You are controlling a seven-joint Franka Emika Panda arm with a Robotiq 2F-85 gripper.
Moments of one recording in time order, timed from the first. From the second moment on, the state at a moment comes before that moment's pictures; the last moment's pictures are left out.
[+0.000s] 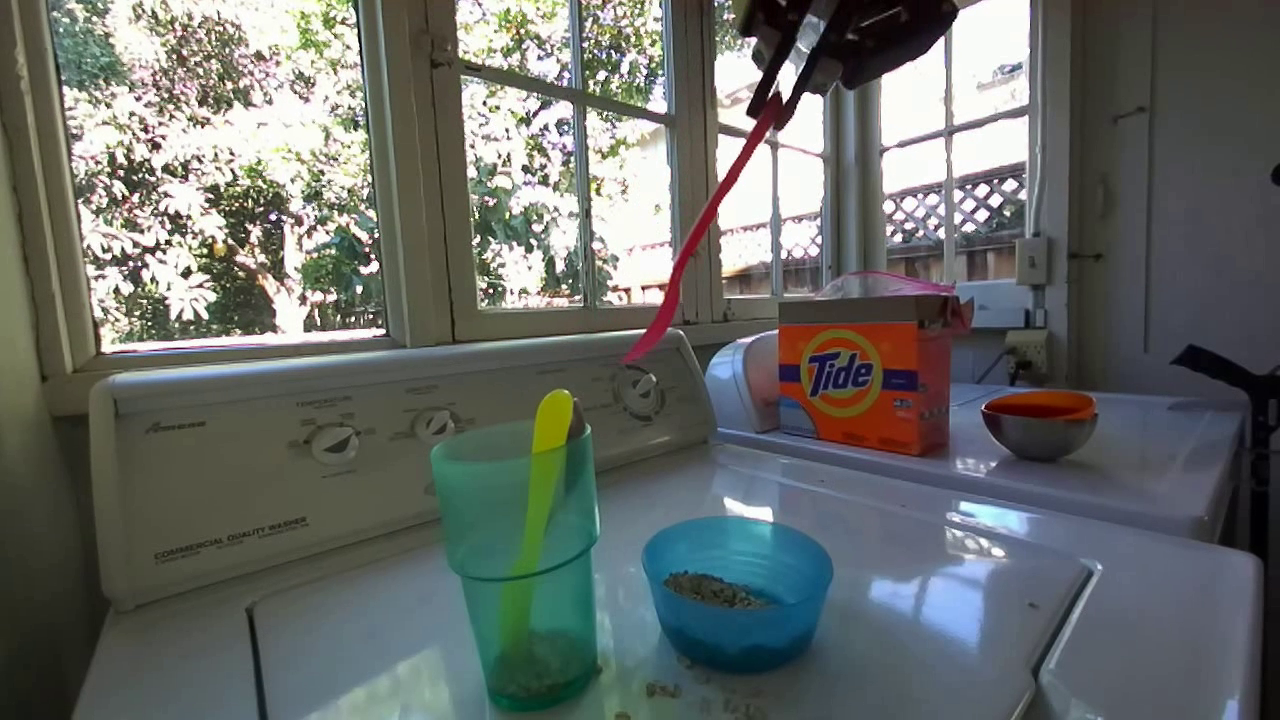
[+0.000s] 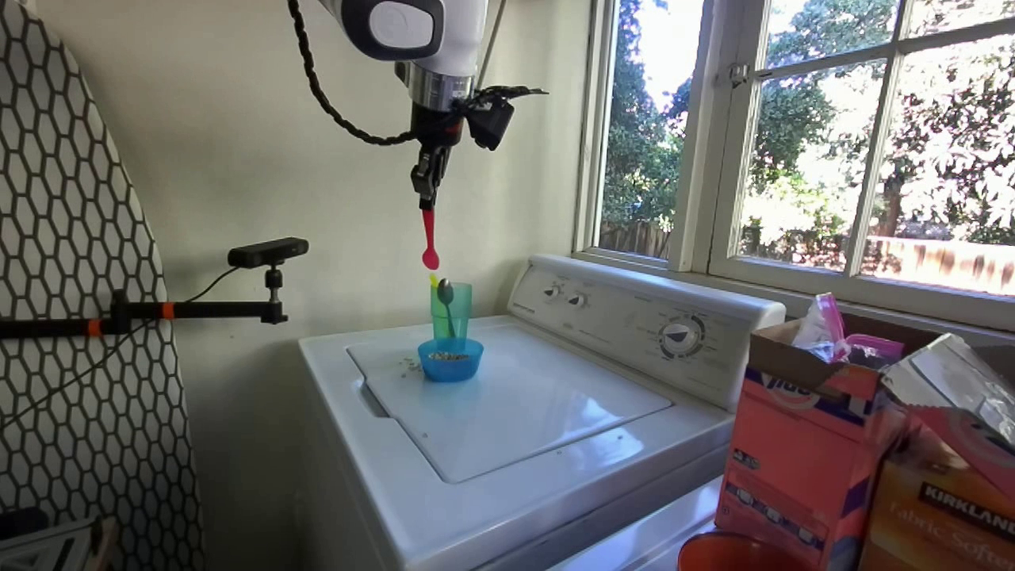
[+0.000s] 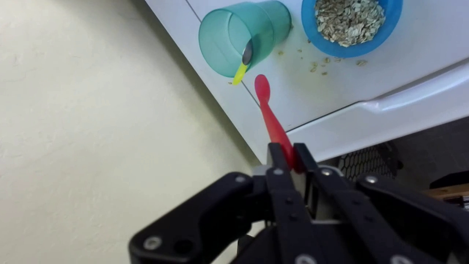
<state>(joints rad) 0.12 -0.22 0.00 -1.94 0.55 1.90 -2.51</state>
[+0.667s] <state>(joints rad) 0.11 -0.21 -0.07 -1.96 0.58 1.83 -2.75</state>
